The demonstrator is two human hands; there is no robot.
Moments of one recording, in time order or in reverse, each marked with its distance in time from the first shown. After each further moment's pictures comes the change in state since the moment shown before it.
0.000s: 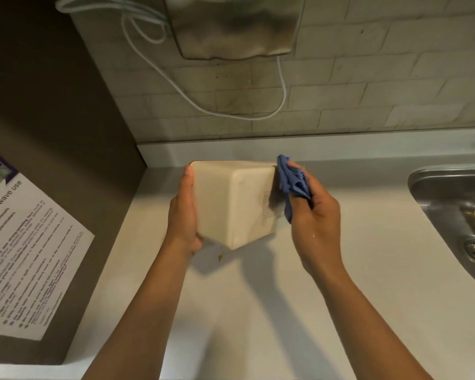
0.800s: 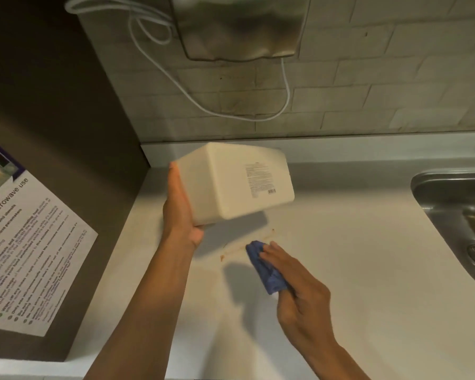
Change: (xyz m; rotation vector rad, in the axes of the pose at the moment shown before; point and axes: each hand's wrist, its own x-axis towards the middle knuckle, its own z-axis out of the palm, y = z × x) left_hand 0.006 0.011 0.001 -0.130 0.130 -0.020; right_hand -0.099 0.056 -0.014 -0.187 -0.173 -0.317
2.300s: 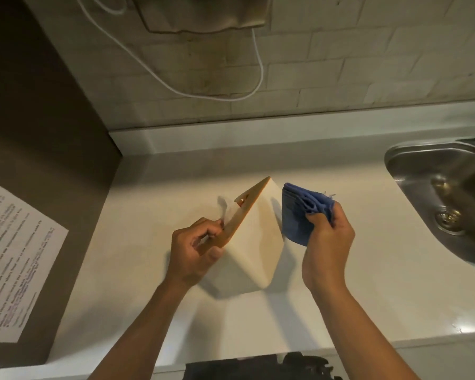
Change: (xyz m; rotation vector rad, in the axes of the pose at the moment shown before) left_hand -0.023 -0.099 -0.052 0.631 -0.517 0.717; right_hand 0.052 0.007 -0.037 0.329 0.507 0.545
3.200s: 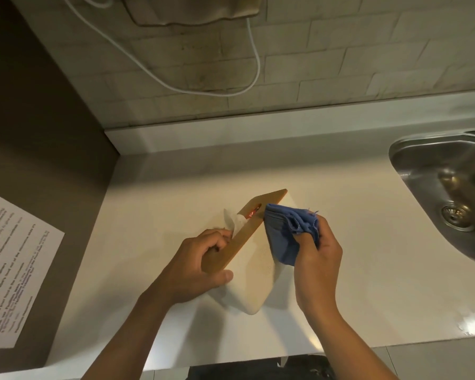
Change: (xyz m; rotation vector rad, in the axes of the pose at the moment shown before) left_hand -0.004 0.013 -0.010 0.125 -0.453 -0.254; right_hand -0.018 0.022 -0.009 -0.142 -0.115 -0.034
